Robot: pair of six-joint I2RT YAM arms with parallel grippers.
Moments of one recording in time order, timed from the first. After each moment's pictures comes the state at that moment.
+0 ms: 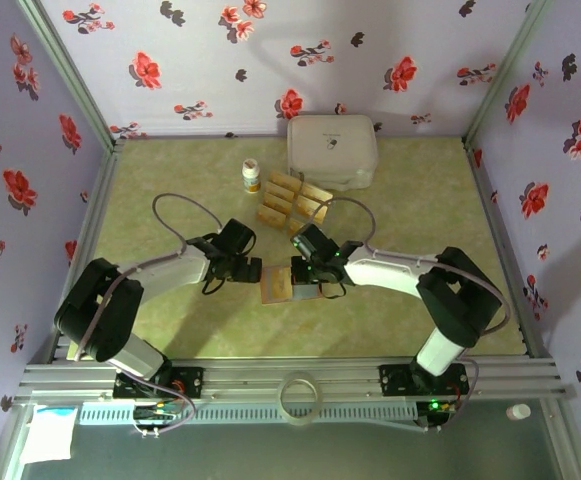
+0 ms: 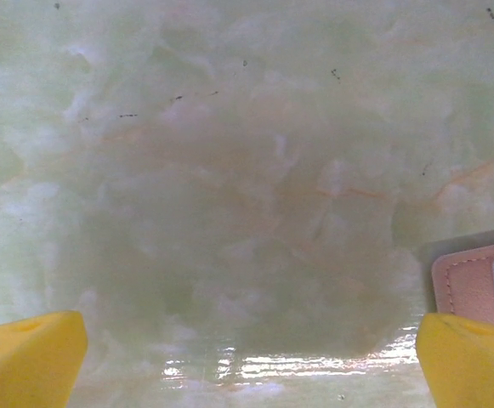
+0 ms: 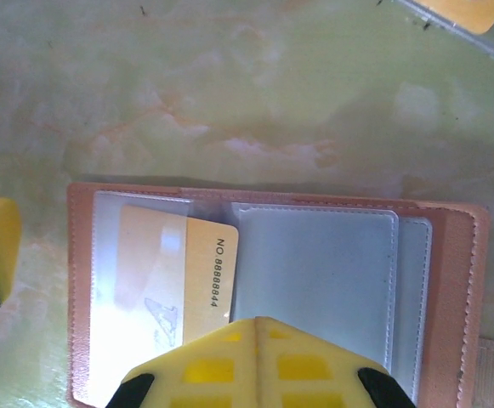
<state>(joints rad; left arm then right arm) -0.66 1.54 0.82 -0.47 -0.19 -0.50 0.86 1.66 0.93 -0.31 -0.03 0.72</state>
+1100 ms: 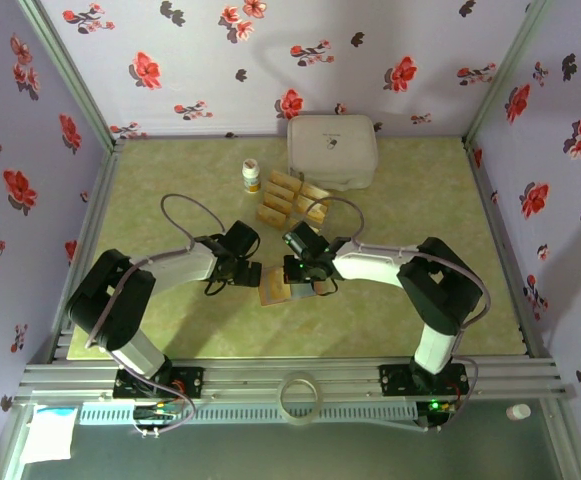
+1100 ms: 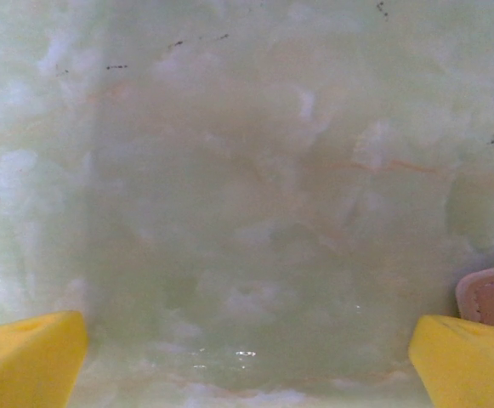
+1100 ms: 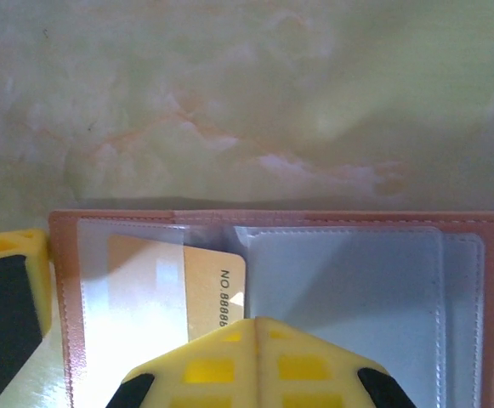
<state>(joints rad) -0.68 1.62 0.85 -0.52 -0.20 -0.51 0.86 1.77 1.00 -0.30 -0.08 0.72</state>
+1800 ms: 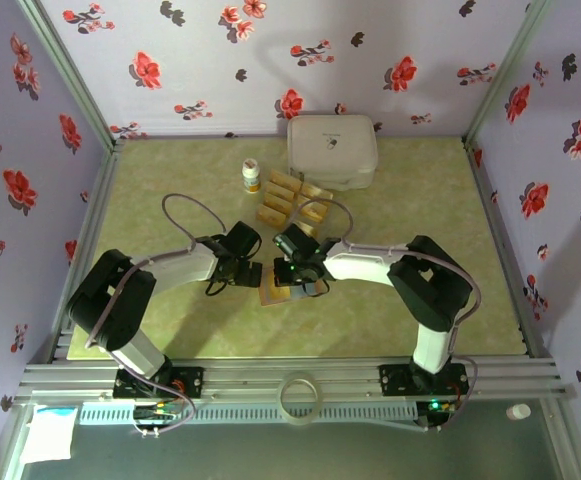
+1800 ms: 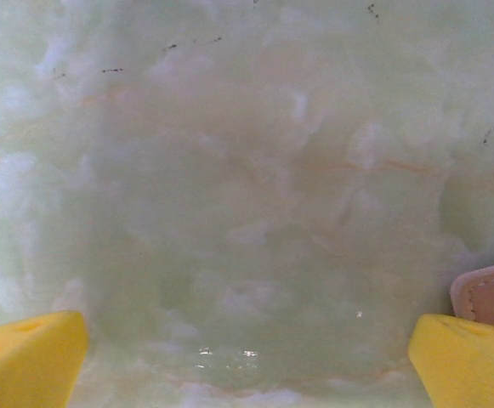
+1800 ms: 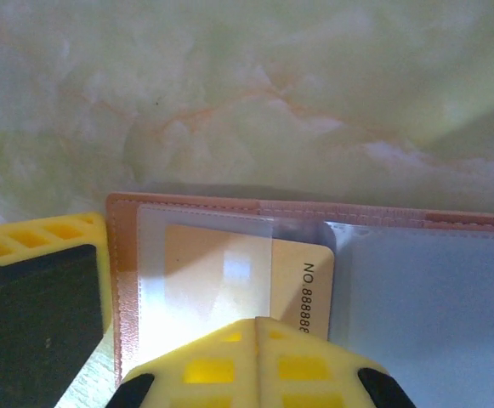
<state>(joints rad) -0.69 1.62 0.85 -0.51 -0.21 -0.51 0.90 1.82 1.06 -0.29 -0.12 0.72</state>
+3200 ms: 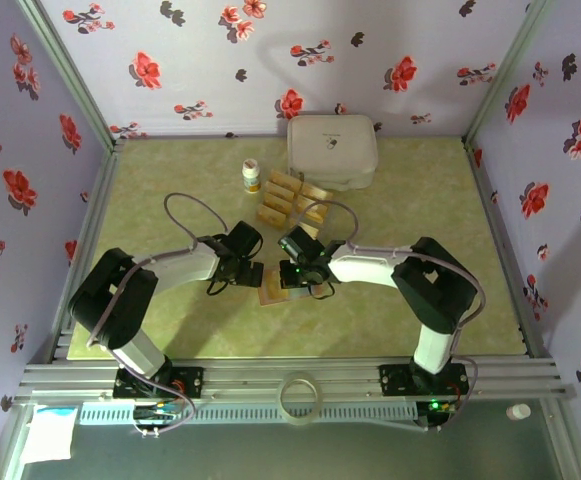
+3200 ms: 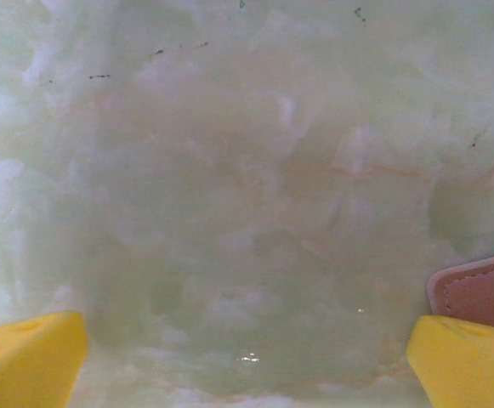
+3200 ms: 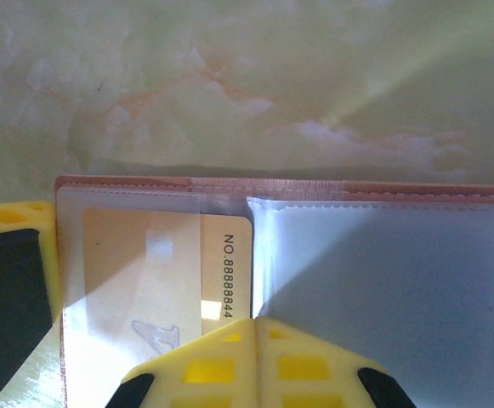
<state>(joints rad) -0.69 1.63 0.86 -0.51 -0.21 -0.51 0.89 1.79 1.00 -0.28 -0.09 0.70</state>
